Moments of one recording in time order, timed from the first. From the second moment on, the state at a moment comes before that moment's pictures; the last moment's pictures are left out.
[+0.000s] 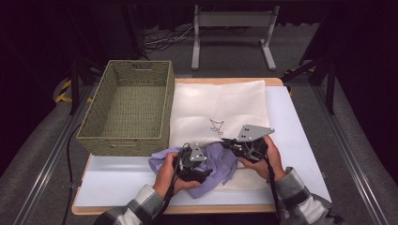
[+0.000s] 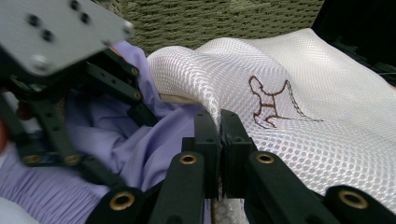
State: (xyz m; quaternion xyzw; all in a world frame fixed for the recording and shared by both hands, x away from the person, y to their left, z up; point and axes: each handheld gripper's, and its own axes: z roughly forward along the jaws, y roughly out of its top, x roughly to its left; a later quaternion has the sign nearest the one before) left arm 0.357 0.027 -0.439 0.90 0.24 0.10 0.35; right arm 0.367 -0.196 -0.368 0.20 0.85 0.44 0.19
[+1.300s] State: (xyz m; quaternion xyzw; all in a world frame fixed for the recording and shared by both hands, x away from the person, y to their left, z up) left arm 0.341 0.028 -0.403 0.86 0.20 0.15 0.44; right arm 0.366 -0.199 -0.368 0.20 0.85 0.45 0.19
